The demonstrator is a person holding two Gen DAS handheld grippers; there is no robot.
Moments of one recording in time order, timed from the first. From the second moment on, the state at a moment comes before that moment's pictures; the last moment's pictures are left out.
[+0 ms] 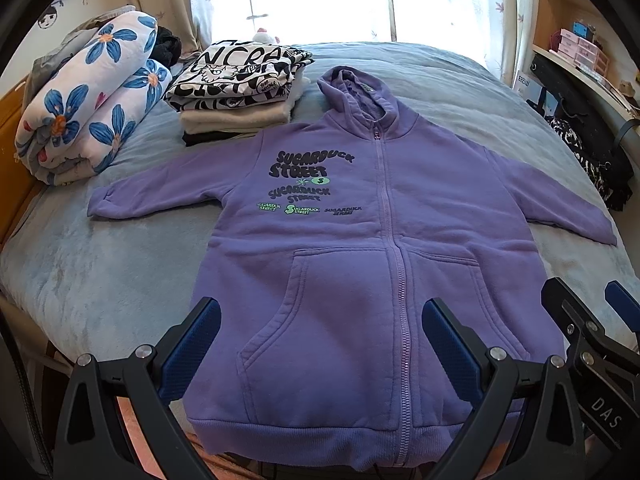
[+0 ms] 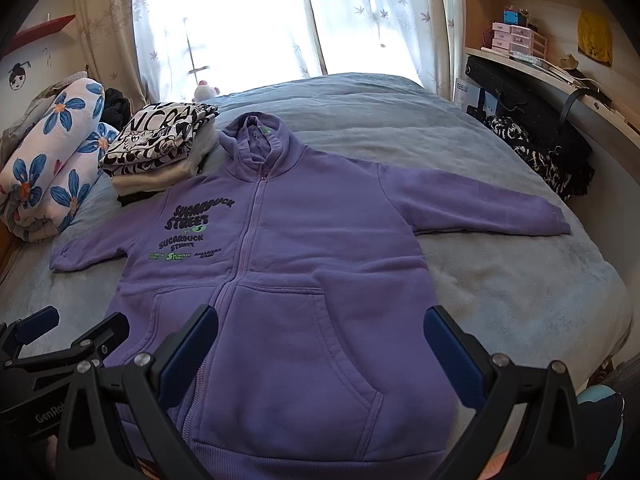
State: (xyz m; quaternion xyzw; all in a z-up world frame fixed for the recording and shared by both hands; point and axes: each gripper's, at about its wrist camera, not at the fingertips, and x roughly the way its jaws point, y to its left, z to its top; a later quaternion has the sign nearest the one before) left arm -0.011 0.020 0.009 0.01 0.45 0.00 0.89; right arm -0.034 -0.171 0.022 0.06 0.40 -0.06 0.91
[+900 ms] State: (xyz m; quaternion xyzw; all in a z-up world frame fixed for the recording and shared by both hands) left arm -0.014 0.015 0.006 0.02 0.45 0.01 0.89; right arm -0.034 -0.170 0.020 0.06 0.41 -0.06 0.91
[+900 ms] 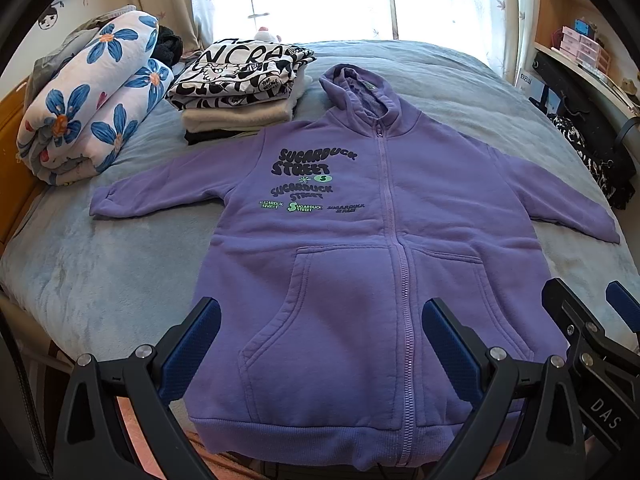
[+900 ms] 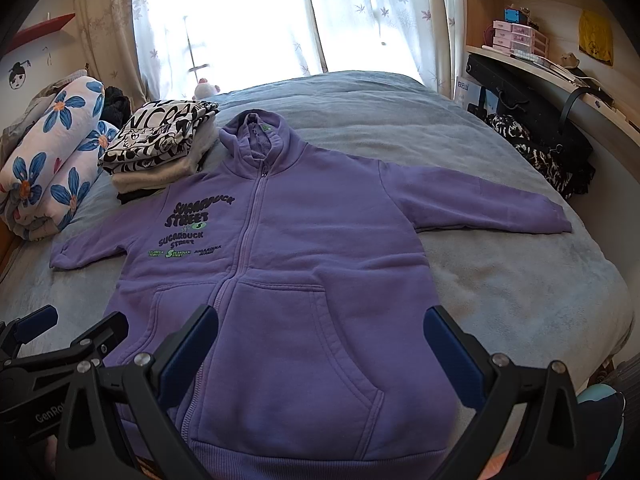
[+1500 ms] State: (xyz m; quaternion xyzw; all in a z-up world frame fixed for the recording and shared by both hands) left arm -0.017 0.020 0.002 0.02 0.45 0.01 0.89; right arm -0.033 -0.170 0.019 0.05 0.41 -0.06 0.91
